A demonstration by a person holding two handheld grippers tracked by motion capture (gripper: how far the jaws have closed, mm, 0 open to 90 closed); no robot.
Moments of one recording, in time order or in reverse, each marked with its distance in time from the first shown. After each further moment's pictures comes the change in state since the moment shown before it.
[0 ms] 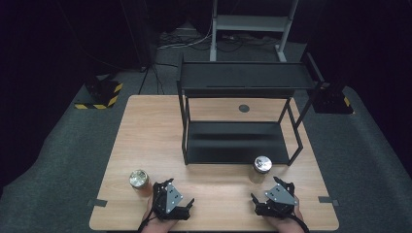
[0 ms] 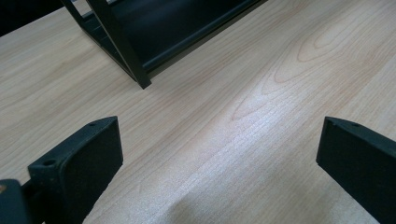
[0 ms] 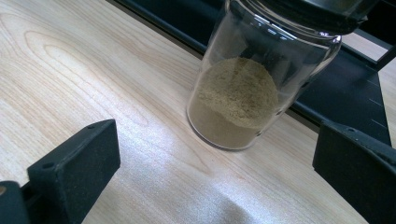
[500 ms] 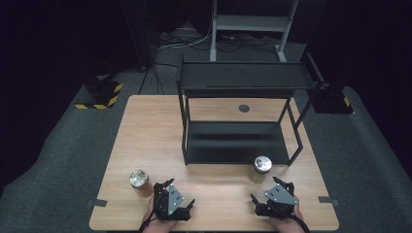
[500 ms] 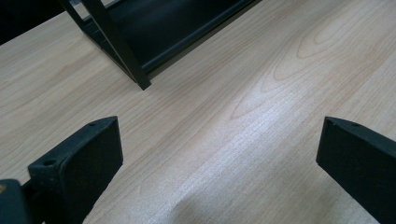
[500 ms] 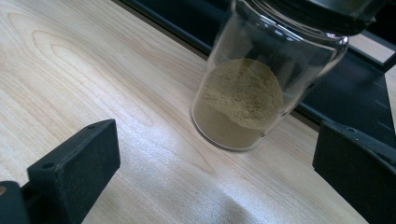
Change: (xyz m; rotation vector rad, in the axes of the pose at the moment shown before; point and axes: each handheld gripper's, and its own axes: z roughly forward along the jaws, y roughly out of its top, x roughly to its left) left arm -0.004 0.000 0.000 0.002 0.005 0.027; right arm -0.002 0.000 0.000 0.001 0.010 0.004
